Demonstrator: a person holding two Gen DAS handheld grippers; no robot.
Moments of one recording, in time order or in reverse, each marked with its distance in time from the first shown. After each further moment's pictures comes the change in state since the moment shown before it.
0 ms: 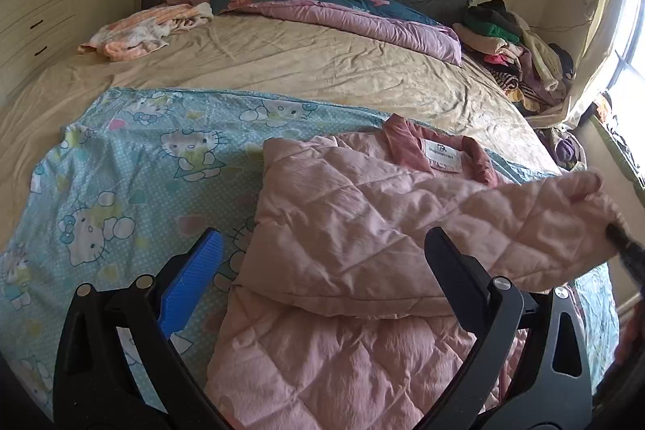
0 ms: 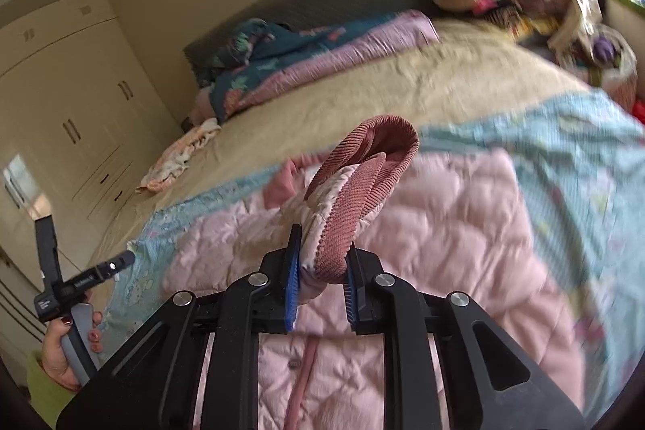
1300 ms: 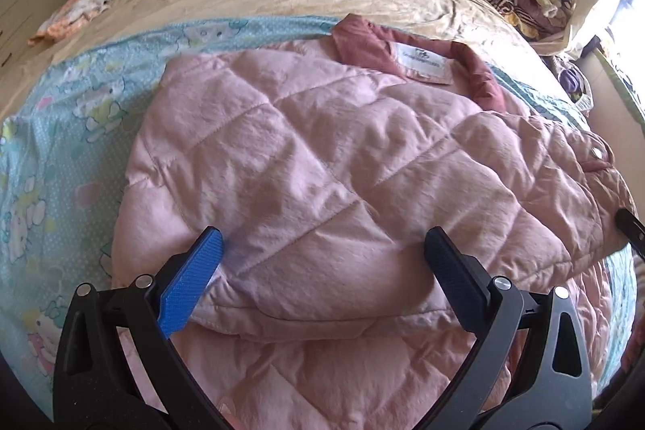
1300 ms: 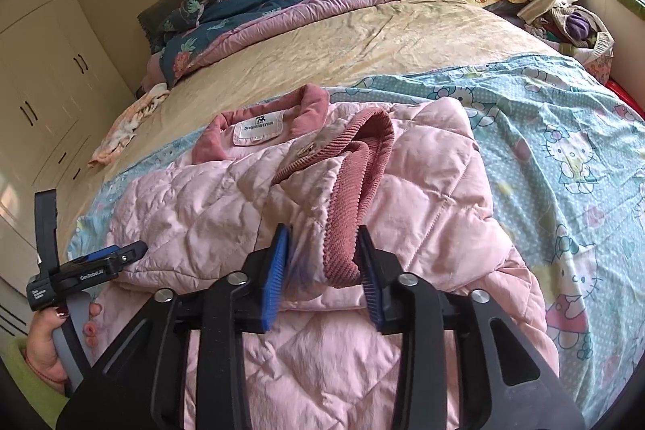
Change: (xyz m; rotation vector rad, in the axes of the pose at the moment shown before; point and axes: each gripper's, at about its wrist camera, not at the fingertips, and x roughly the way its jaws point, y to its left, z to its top) left arm 0.103 -0.072 -0.031 0.104 0.240 0.000; right arm 0.045 -0.057 -0.041 0.067 0.174 -0.159
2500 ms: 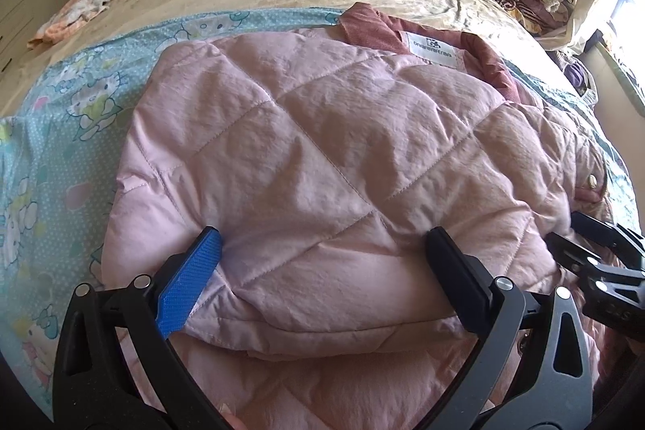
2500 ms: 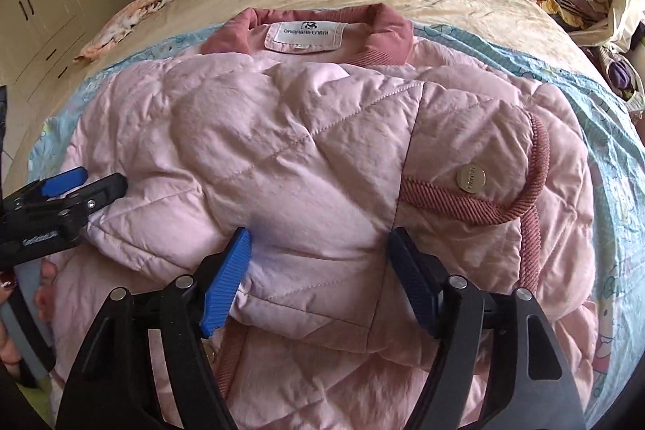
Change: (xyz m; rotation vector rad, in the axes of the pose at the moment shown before) left arm 0.013 0.001 -0.006 0.027 -0.007 0.042; right arm 0.104 0.074 -0.020 -0.253 0.232 -0.077
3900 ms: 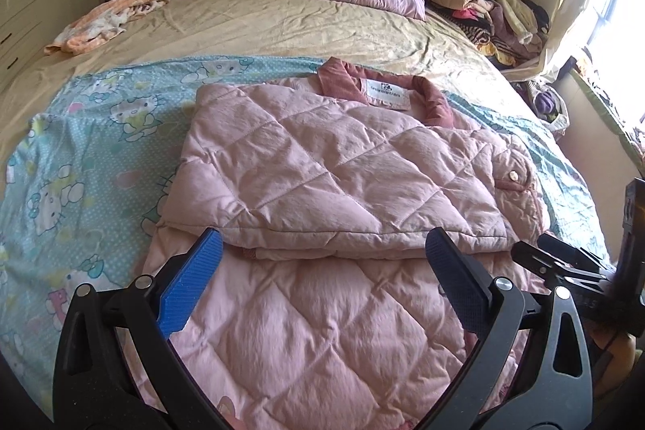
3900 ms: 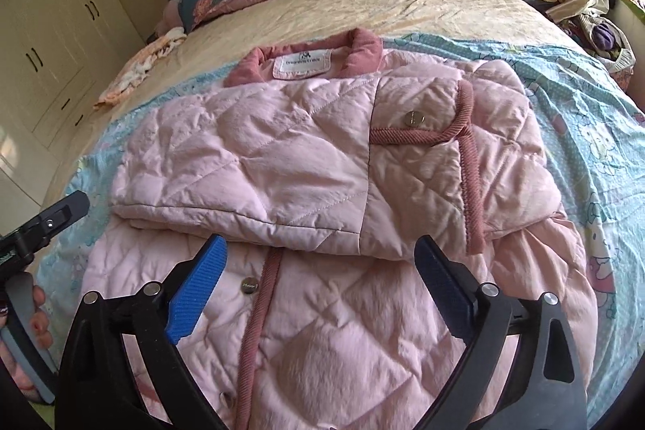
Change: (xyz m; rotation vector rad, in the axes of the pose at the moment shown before) left arm -0.108 -0.006 -0.033 -0.036 -0.126 -0.072; right arm -0.087 -0.011 -0.042 0.129 -0.101 0.093
